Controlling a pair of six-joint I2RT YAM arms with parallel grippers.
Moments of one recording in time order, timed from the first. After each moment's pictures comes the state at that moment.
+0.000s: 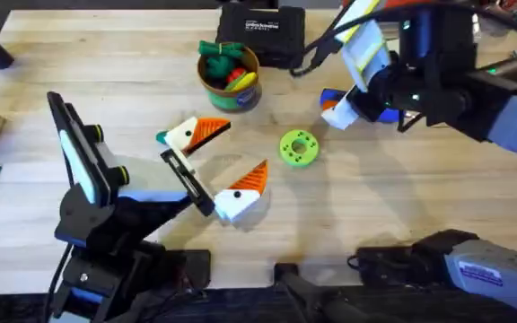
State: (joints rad) left arm -0.26 0.01 0.01 -0.06 0.65 -0.08; right arm 0.29 1.28 0.80 -0.34 0.03 -0.61
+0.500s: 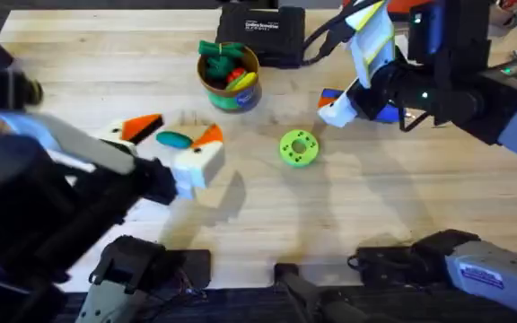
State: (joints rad) left arm -0.26 0.25 0.56 -0.73 0.18 -0.21; right arm 0.29 1.24 0.80 -0.34 -0.05 -0.56
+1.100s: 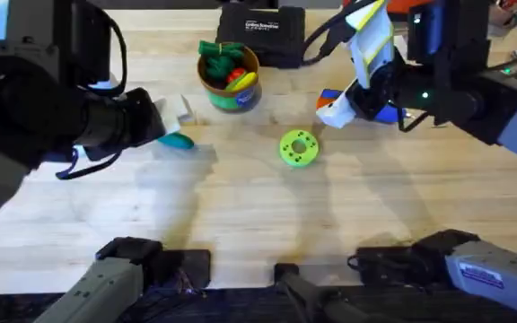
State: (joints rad) left arm -0.11 0.99 0.93 -1.08 -0.11 -0.52; right arm 0.30 1.24 0.80 -0.34 -0.08 -0.56
